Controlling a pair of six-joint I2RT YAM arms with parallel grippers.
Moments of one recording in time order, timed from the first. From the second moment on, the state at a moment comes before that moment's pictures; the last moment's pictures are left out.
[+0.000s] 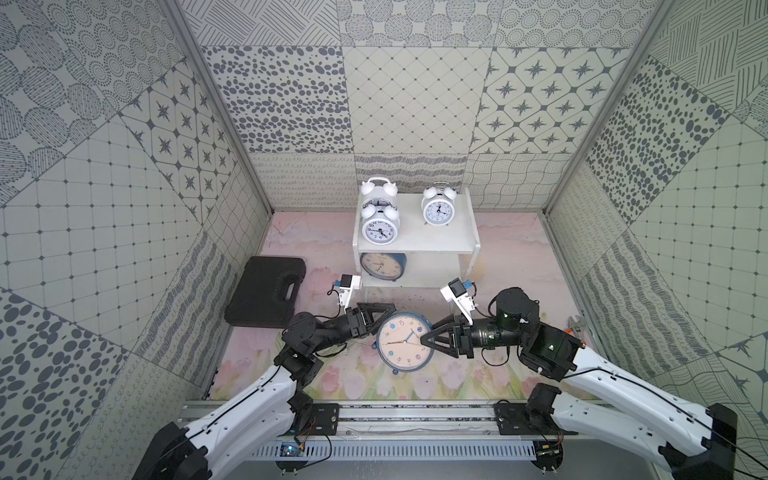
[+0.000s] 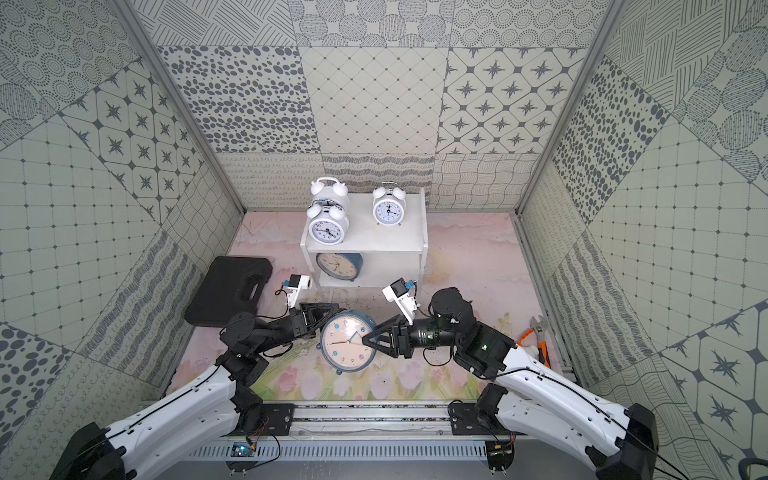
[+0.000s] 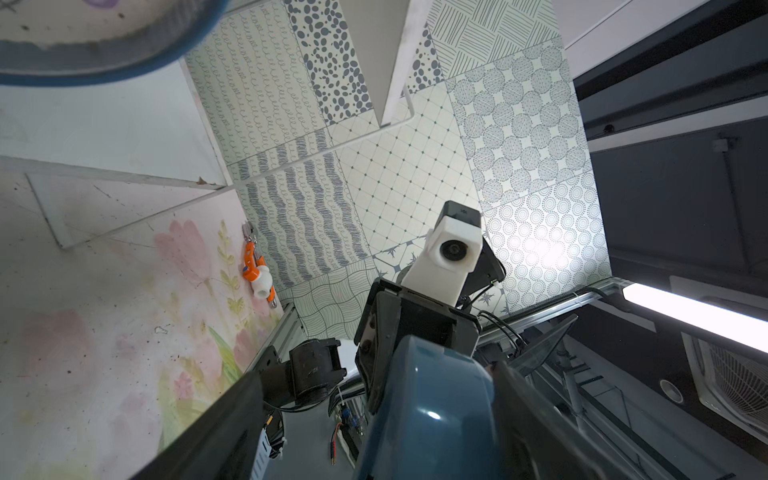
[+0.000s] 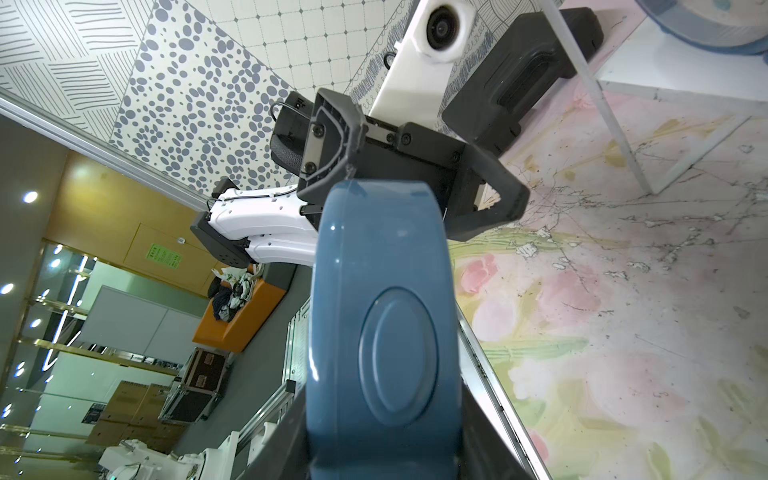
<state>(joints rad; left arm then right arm) -0.59 0.78 0.25 0.79 0.73 -1.38 0.87 0.85 0.70 -0.10 -0.65 0.70</state>
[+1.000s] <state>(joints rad) -0.59 0.76 0.25 0.82 0.79 -1.34 0.81 0.88 0.67 0.02 -0.69 0.76</state>
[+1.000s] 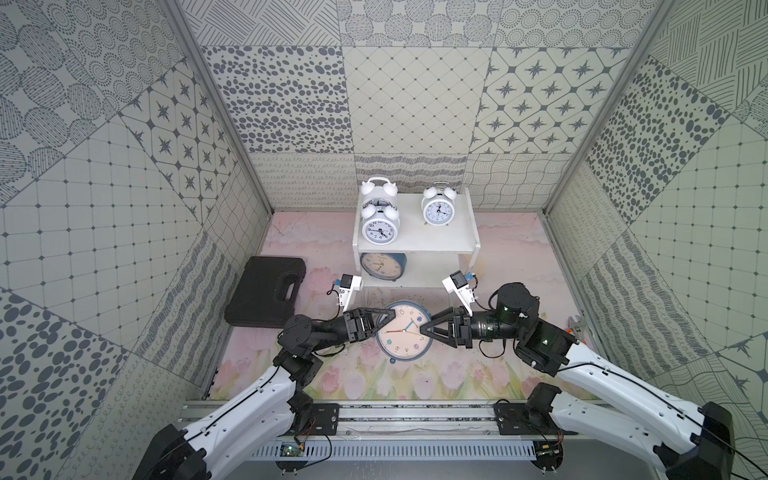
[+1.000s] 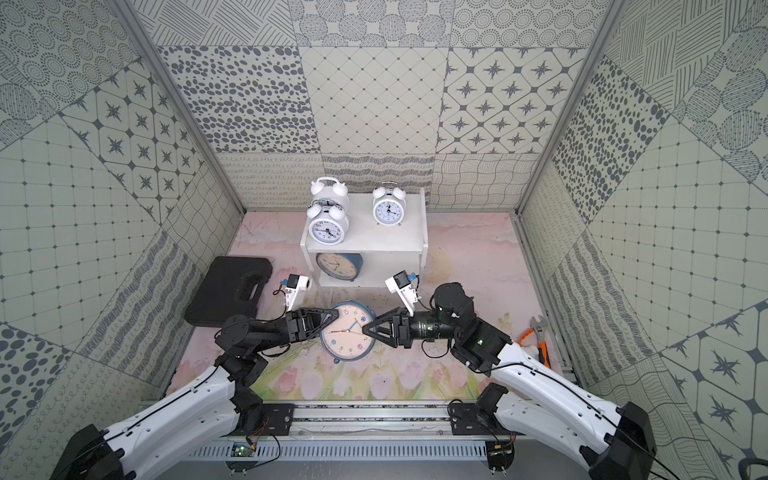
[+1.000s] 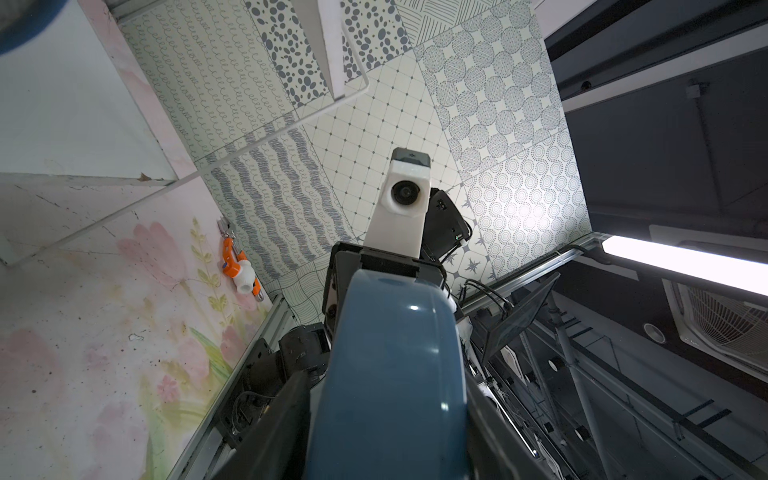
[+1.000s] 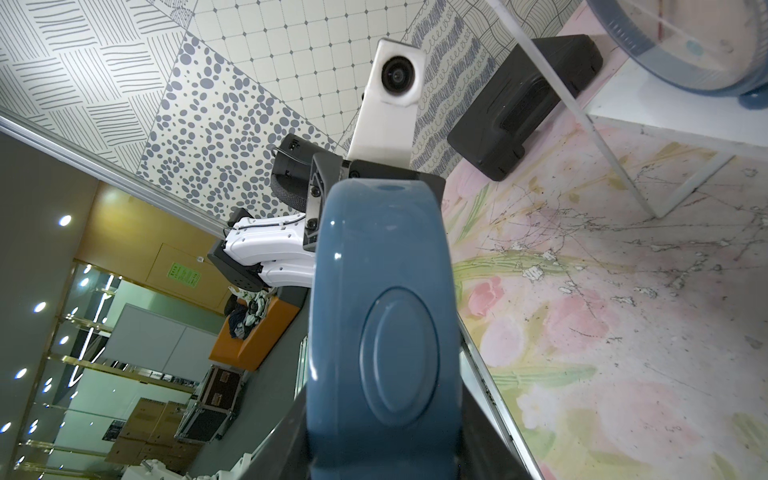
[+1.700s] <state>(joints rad) -0.59 0.68 0.17 0.82 0.52 -1.37 0.87 0.77 0.63 0.02 -0.34 0.79</state>
